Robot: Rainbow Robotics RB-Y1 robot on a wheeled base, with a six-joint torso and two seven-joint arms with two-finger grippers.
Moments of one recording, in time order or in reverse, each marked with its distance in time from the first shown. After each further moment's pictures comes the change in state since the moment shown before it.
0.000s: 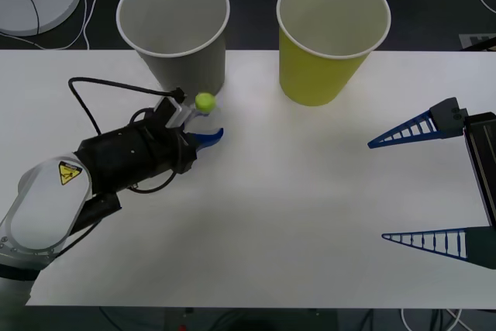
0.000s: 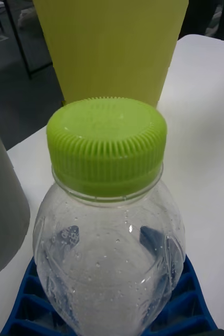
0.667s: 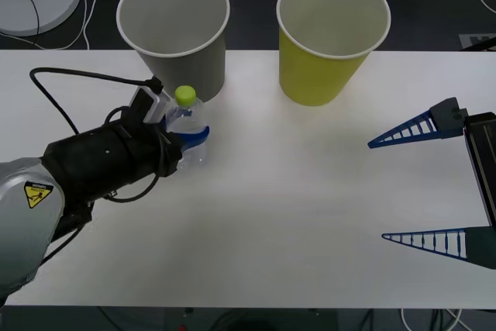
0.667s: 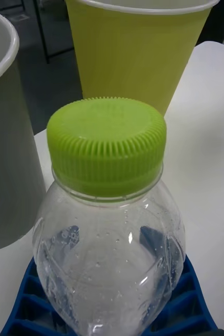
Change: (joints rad) right arm 0.000 0.000 0.000 0.000 0.000 0.000 0.000; left arm 0.103 0.018 0.063 -0.294 -0.221 -0.135 0.360
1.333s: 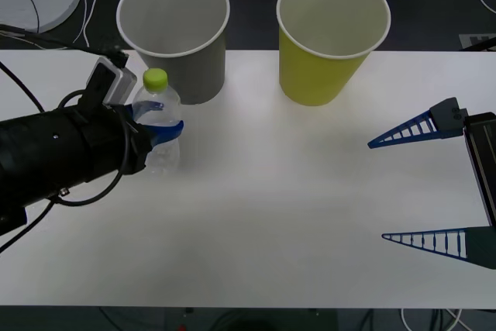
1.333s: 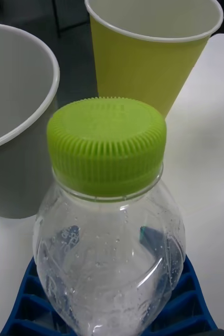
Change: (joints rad) right arm 0.000 0.000 0.000 0.000 0.000 0.000 0.000; left arm 0.001 0.017 0.168 -0.305 -0.076 -0.359 0.286
